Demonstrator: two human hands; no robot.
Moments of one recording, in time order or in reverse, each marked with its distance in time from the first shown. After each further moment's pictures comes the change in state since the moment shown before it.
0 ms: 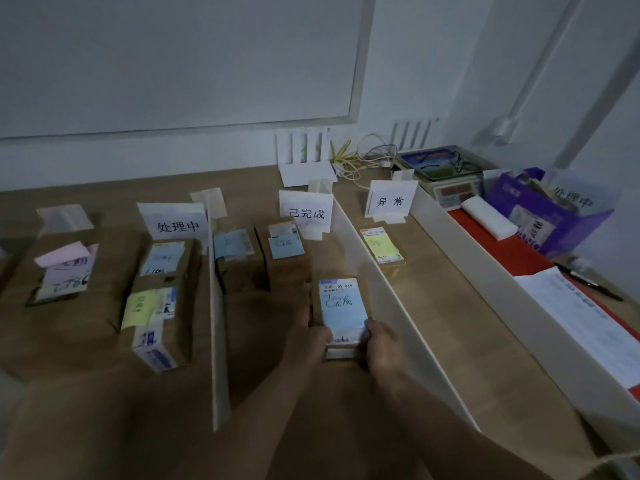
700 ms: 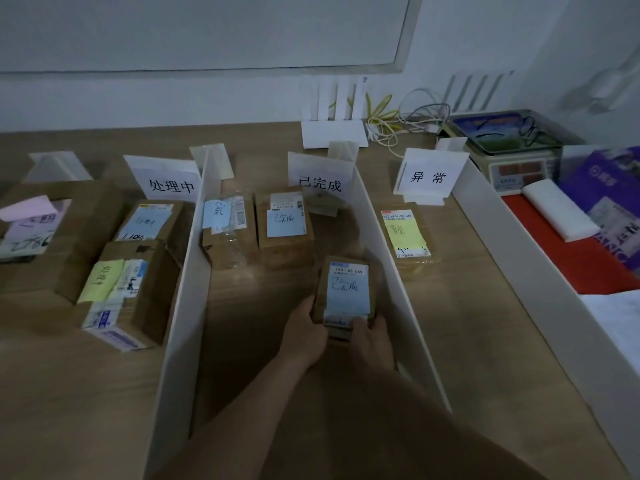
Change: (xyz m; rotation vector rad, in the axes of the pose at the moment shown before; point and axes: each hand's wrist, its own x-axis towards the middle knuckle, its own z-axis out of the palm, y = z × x) left_hand 0.092 -0.027 0.039 0.257 0.171 -0.007; right_hand 0.099 0.012 0.017 -0.381 -0.113 0.000
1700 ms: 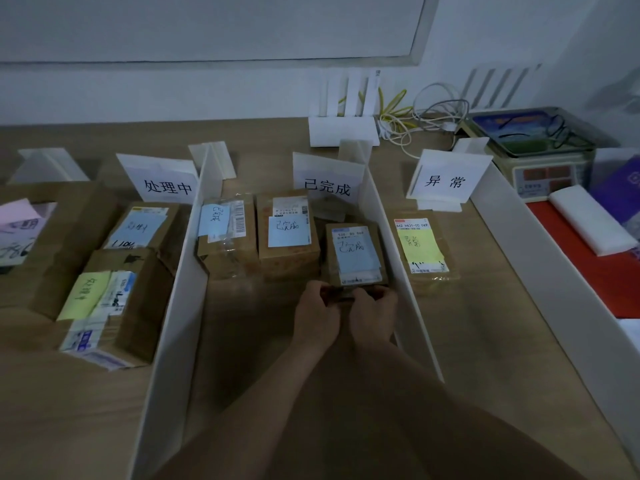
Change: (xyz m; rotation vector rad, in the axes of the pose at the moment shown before) left_hand 0.072 0.008 0.010 0.066 0.163 0.079; right_hand 0.049 -0.062 0.021 0.342 0.096 -0.003
